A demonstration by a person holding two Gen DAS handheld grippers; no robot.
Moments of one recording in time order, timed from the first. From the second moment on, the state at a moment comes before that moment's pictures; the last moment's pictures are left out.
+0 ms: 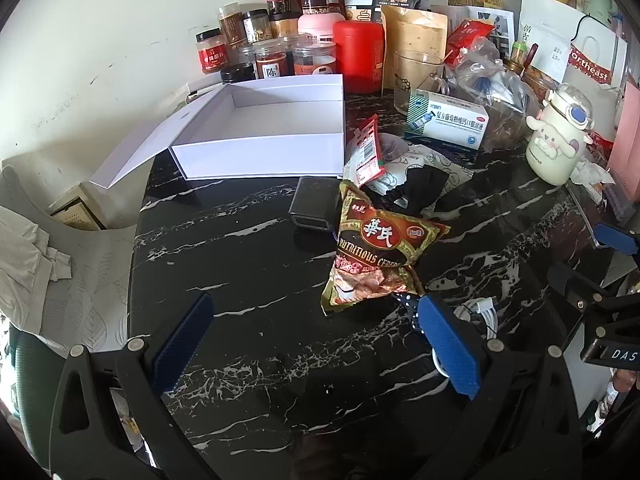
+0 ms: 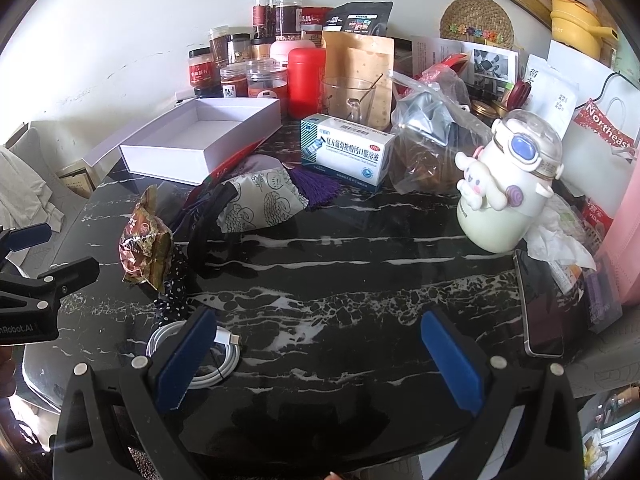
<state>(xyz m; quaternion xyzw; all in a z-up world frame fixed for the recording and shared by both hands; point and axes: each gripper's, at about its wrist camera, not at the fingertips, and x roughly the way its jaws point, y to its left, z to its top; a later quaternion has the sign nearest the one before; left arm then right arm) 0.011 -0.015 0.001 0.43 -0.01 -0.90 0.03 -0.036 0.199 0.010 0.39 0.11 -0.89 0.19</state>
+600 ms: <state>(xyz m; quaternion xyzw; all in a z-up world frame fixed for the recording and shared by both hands) 0.016 -0.018 0.001 0.43 -0.02 -0.90 0.03 -0.030 0.197 0.012 0.39 0.11 -0.89 0.20</state>
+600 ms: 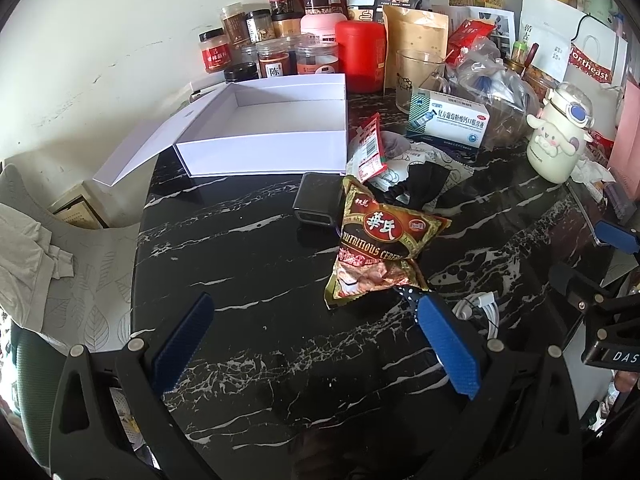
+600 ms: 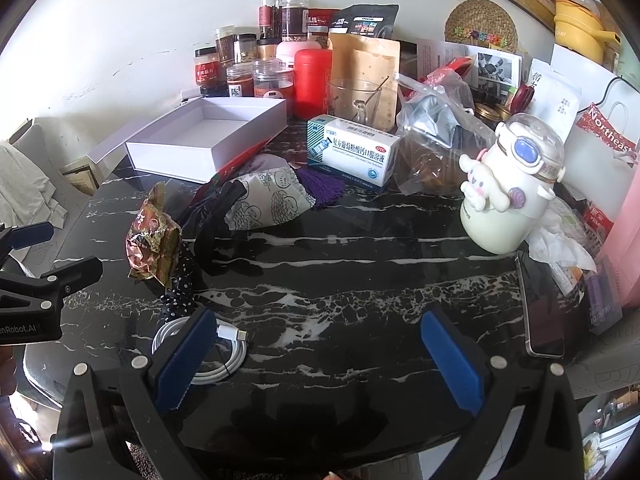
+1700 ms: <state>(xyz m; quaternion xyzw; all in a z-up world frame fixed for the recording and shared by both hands) 0.044 -0.037 -0.019 0.44 0.02 -0.90 0.05 -0.002 0.172 -0.012 0.40 0.12 -0.86 0.28</state>
